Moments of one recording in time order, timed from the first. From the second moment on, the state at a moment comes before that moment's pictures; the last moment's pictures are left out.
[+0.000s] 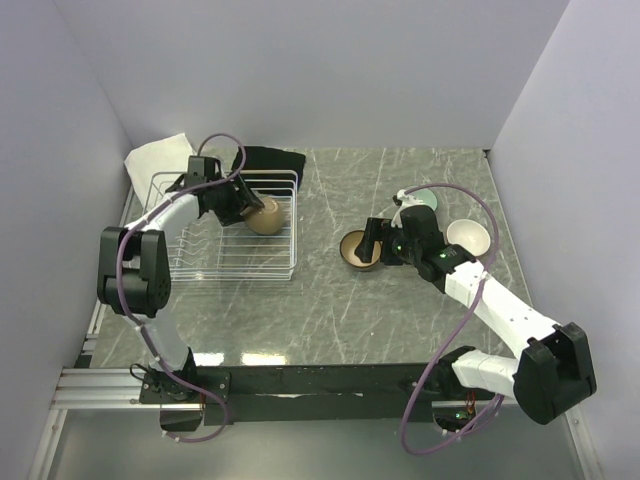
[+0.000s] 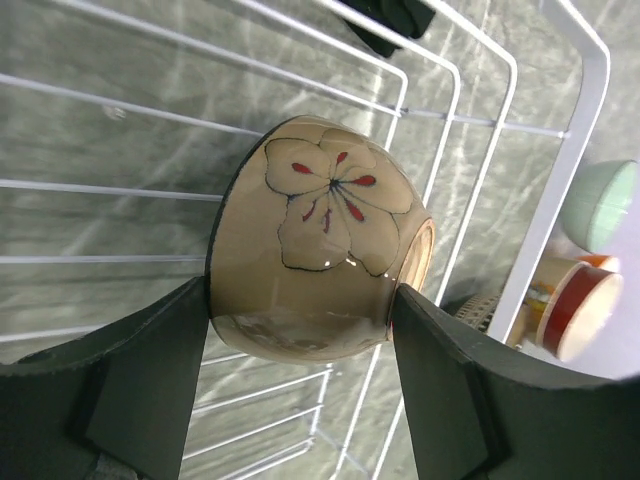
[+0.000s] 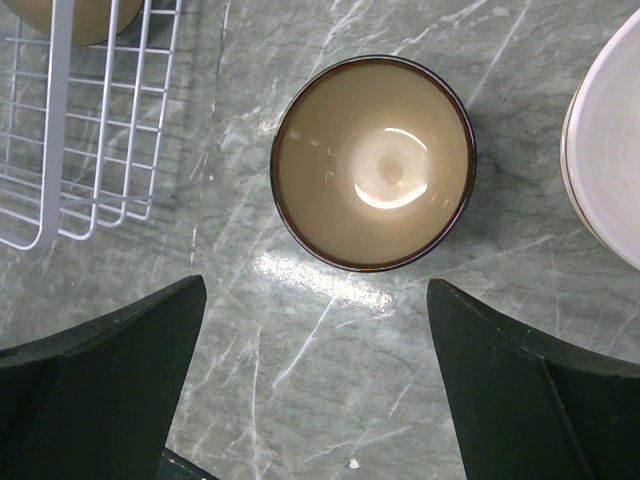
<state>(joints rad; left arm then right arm) -0.10 1.80 1.26 -0.29 0.36 -0.70 0.44 1.16 0.79 -0.30 -0.10 0.46</state>
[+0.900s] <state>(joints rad) -0.58 1.42 1.10 -0.22 -0.26 0.27 0.42 1.12 0.97 -0.42 -0.05 0.46</state>
